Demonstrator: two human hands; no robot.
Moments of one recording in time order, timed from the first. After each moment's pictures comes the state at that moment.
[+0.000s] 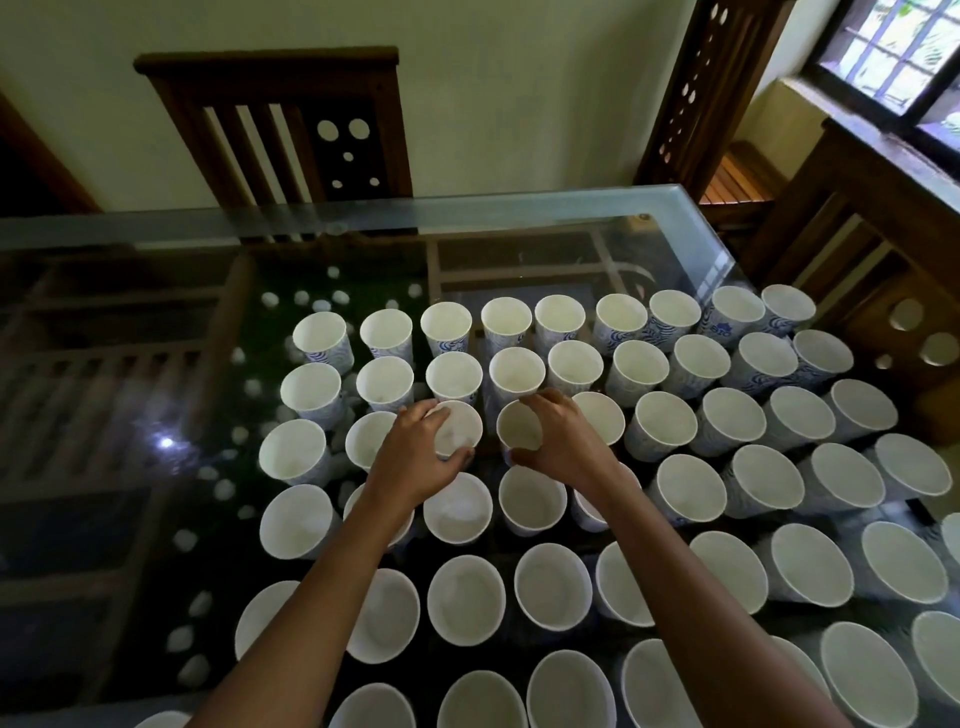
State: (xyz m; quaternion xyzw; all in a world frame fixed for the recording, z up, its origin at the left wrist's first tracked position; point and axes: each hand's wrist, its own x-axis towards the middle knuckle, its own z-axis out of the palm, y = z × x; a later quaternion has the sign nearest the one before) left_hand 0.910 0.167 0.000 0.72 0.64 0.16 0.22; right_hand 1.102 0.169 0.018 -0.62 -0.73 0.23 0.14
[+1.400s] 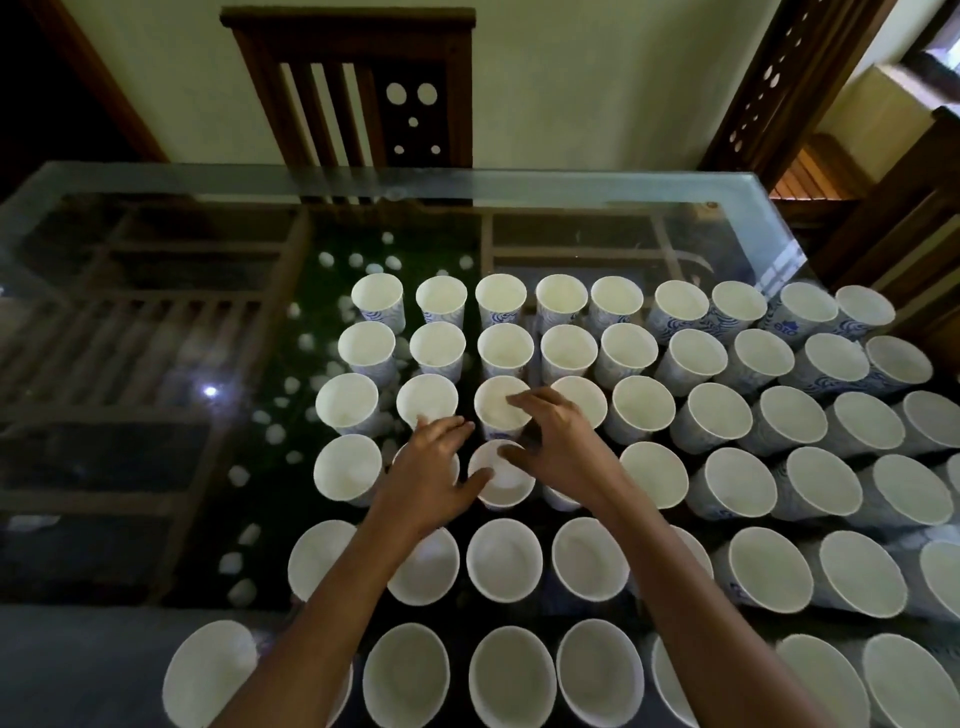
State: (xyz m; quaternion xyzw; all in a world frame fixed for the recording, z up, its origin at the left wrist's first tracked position) left_hand 0.879 0.104 0.008 0.72 0.63 0.17 0.24; right_hand 1.053 0.141 0.021 -0.54 -0.77 0.27 0.19
